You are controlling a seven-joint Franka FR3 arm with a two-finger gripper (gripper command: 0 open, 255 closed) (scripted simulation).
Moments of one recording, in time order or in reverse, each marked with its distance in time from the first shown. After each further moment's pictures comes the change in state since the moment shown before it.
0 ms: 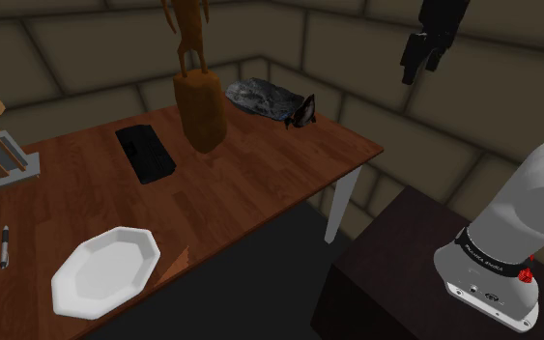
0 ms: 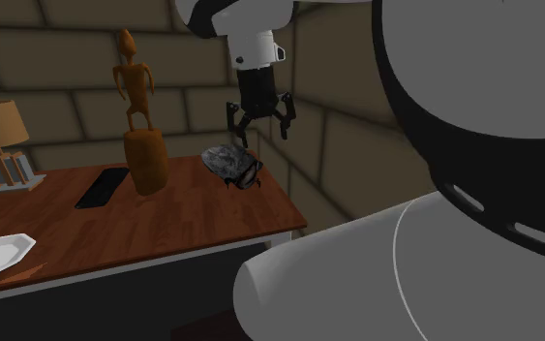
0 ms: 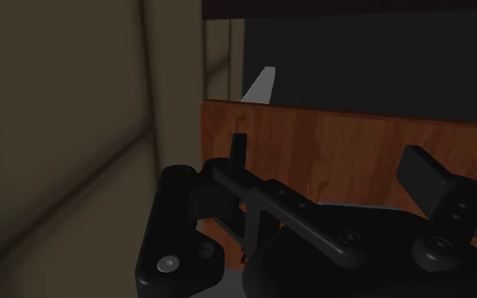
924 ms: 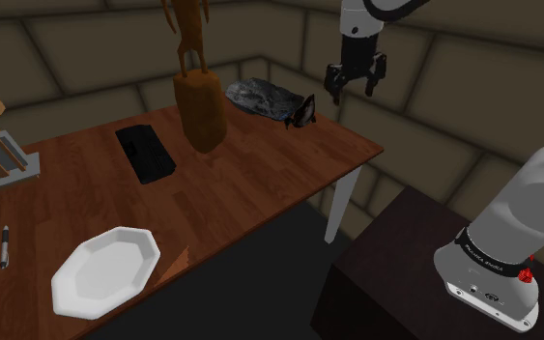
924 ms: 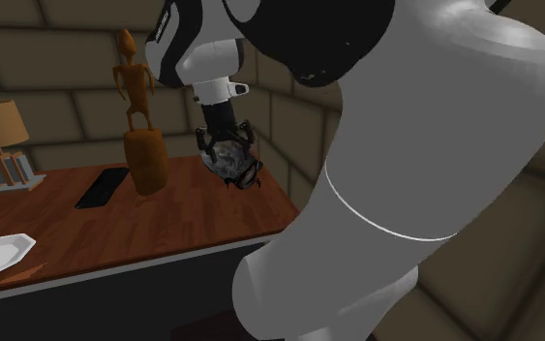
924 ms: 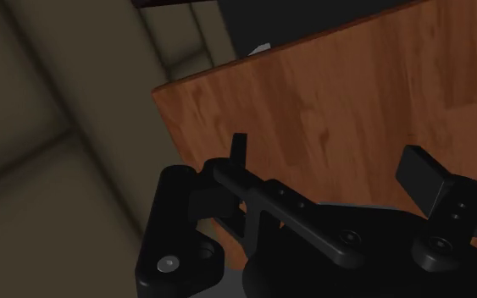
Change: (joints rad) arm -0.080 0.400 0.195 0.110 0.039 0.251 0.505
